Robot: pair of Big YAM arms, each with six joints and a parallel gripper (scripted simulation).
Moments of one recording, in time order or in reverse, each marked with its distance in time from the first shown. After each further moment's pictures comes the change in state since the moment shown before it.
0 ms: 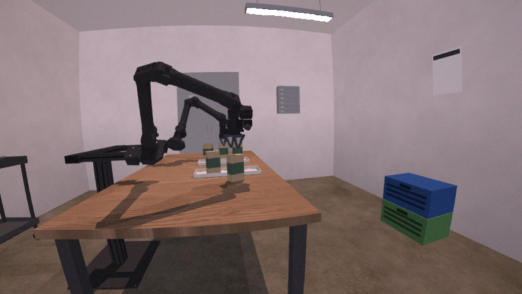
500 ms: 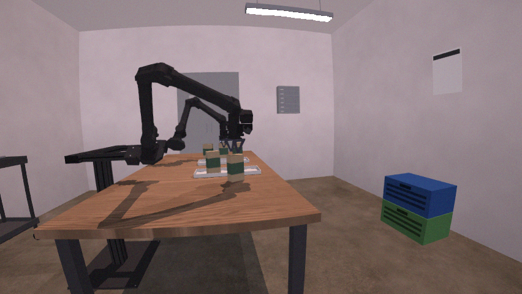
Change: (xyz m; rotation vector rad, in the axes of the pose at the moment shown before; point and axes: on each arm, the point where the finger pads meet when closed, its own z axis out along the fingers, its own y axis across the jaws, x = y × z) left arm 0.000 0.000 0.015 -0.001 0.005 0.000; right arm 0.000 0.000 0.021 -0.002 0.006 0.003
